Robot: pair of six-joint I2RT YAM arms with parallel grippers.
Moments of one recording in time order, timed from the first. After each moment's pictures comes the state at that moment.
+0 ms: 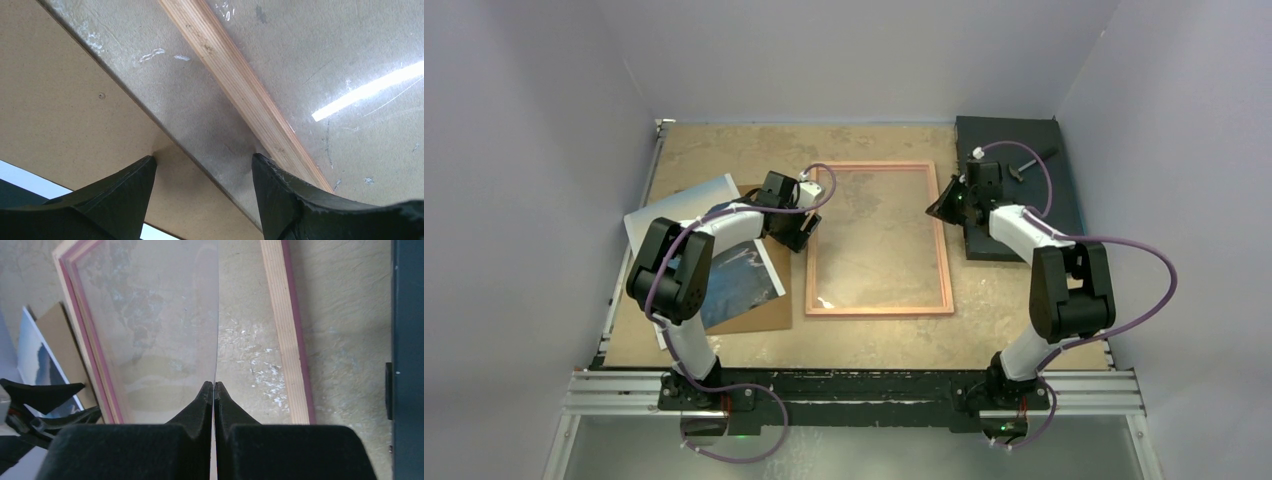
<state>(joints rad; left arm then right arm) -0.38 1.81 1.09 -0.28 0.08 0.22 0.15 1.64 1.02 -0.15 -0.21 0.64</state>
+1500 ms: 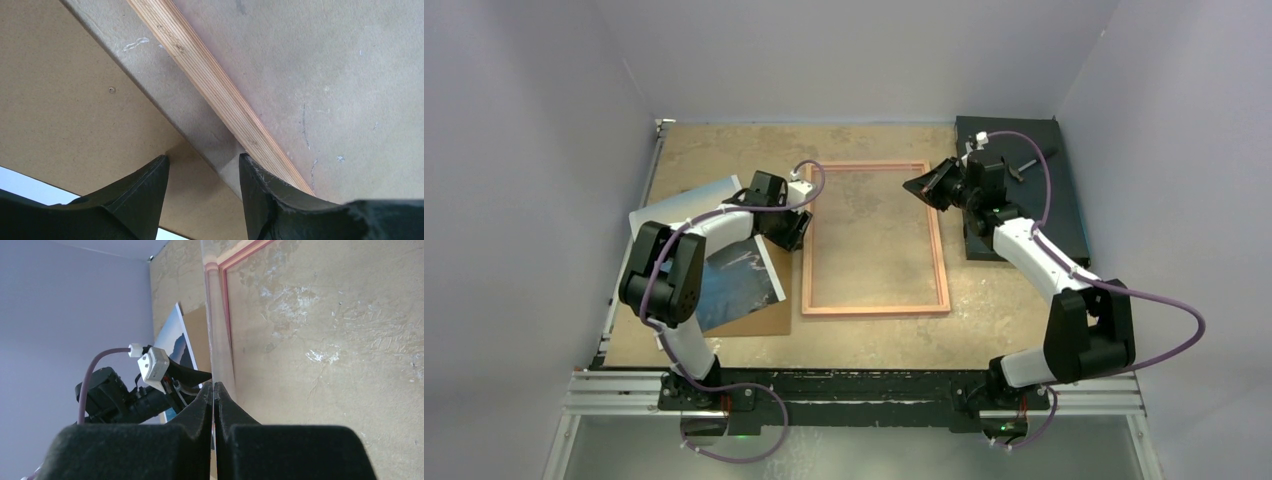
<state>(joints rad) -0.32 1.78 1.06 -0.28 0.23 0.20 0.25 1.42 0.99 0.01 -0.33 0.98</state>
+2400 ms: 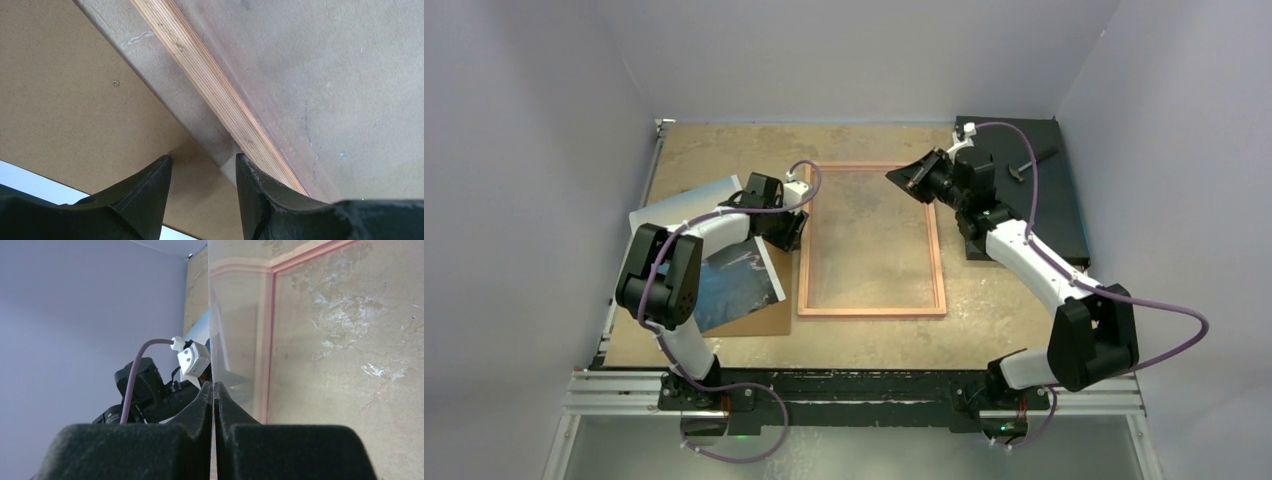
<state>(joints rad) -0.30 1.76 1.02 -0.25 0.26 0.19 0.35 1.40 1.02 0.09 -0.28 1.01</state>
